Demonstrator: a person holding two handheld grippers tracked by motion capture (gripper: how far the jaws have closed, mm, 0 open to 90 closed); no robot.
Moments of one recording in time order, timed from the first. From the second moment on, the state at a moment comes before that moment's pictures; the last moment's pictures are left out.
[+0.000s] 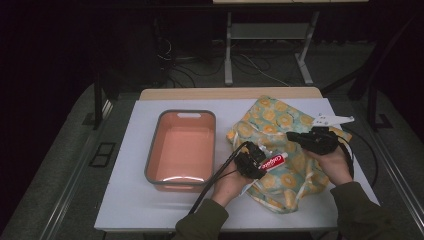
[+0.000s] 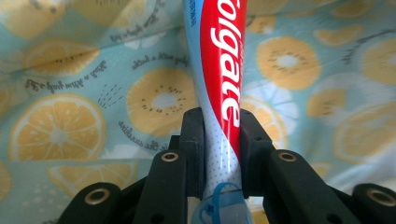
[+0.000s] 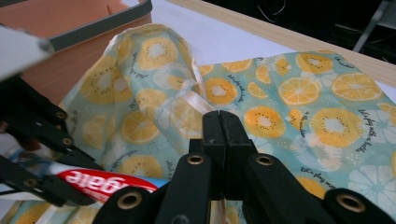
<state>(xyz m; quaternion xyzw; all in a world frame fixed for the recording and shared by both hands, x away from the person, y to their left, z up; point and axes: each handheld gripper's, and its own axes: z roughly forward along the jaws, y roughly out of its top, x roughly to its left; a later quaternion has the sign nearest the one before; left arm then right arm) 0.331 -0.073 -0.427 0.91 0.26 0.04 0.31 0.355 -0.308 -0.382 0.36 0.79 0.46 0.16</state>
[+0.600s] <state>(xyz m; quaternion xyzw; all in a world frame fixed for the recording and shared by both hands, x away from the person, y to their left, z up) 0.280 -0.036 -0.444 0.88 0.29 0.10 0.37 0.355 -0.308 -0.383 0.36 0.80 0.46 0.16</state>
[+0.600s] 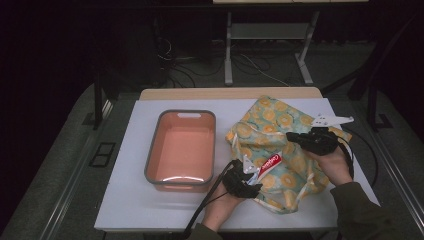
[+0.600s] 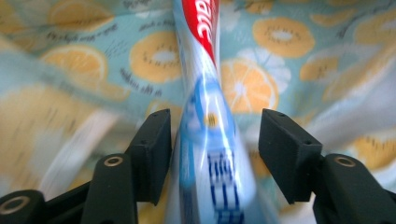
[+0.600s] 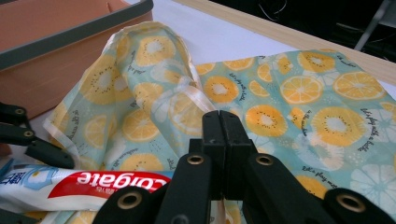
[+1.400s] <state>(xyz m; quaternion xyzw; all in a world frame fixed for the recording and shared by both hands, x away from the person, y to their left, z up) 0.319 -0.067 -0.419 0.88 0.29 0.10 0.36 0.354 -0.306 -0.382 0.36 0.80 0.46 0.16</state>
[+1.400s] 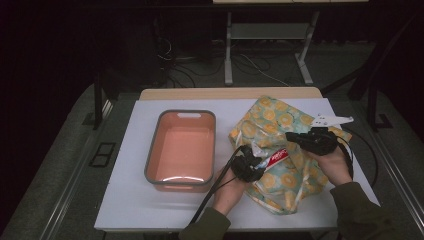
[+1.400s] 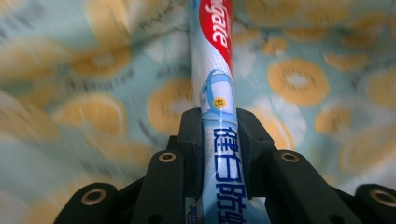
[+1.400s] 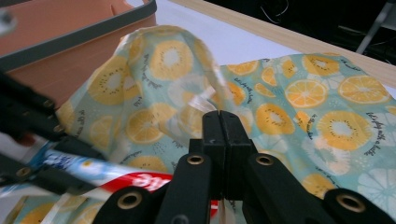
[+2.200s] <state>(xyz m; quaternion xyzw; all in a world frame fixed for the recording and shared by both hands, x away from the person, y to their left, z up) 0.370 -0.100 -0.426 0.86 0.31 0.11 0.39 0.347 -0.306 -0.369 0.33 0.78 0.50 0.16</state>
